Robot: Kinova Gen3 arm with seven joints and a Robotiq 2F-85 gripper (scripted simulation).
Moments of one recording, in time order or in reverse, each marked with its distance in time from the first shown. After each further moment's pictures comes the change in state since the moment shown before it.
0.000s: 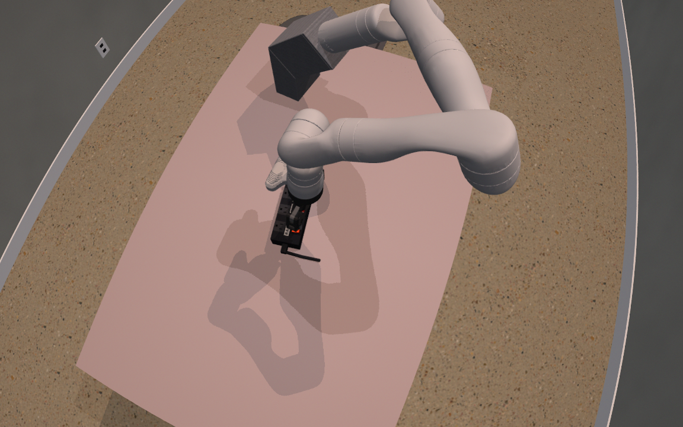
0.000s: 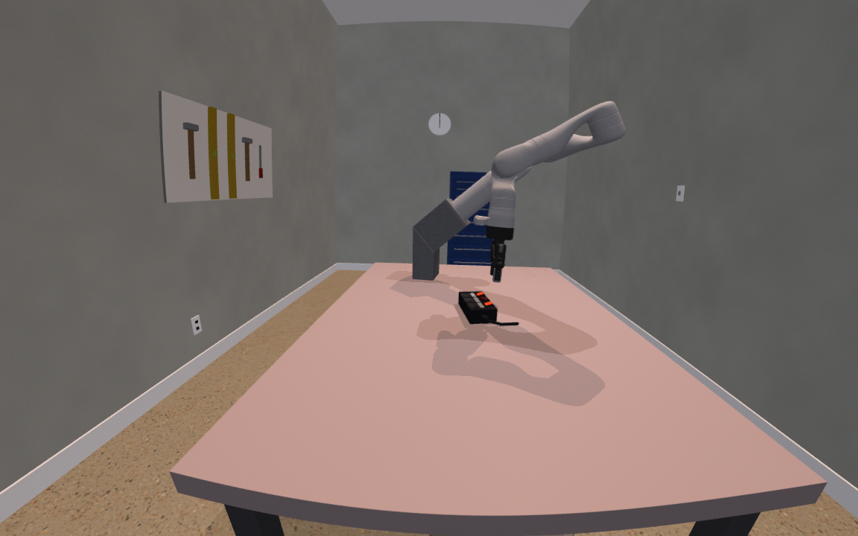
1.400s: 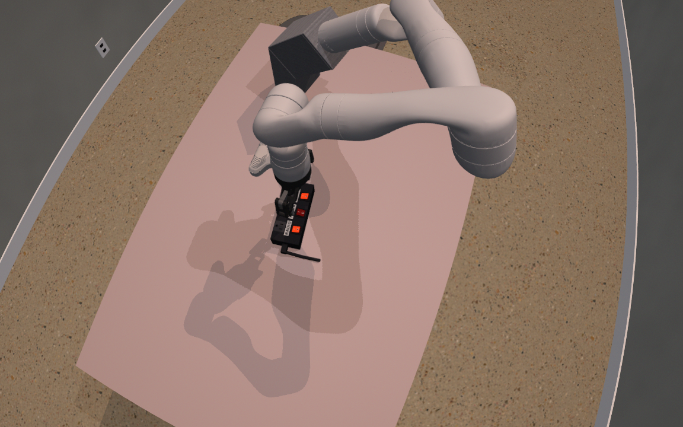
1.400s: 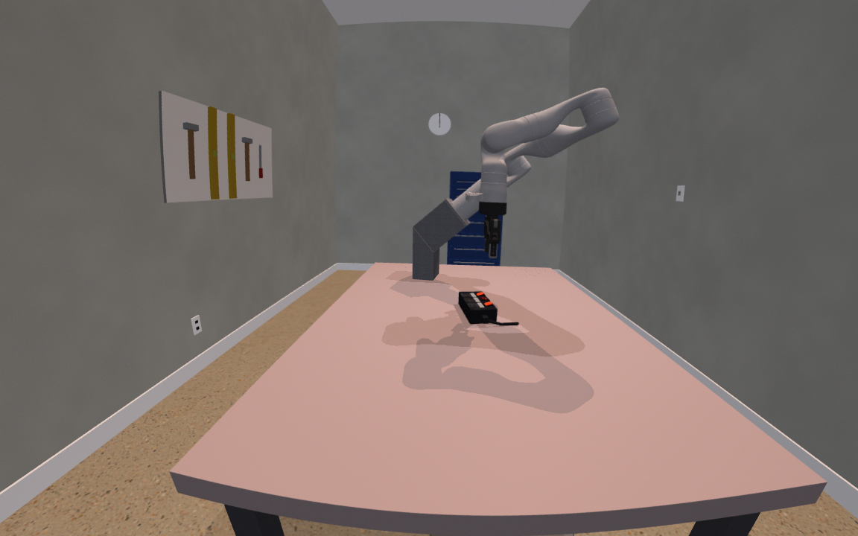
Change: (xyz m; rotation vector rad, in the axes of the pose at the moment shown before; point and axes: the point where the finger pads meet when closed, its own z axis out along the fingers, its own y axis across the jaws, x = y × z) arm 0.020 0.001 -0.065 -0.042 -0.047 -0.060
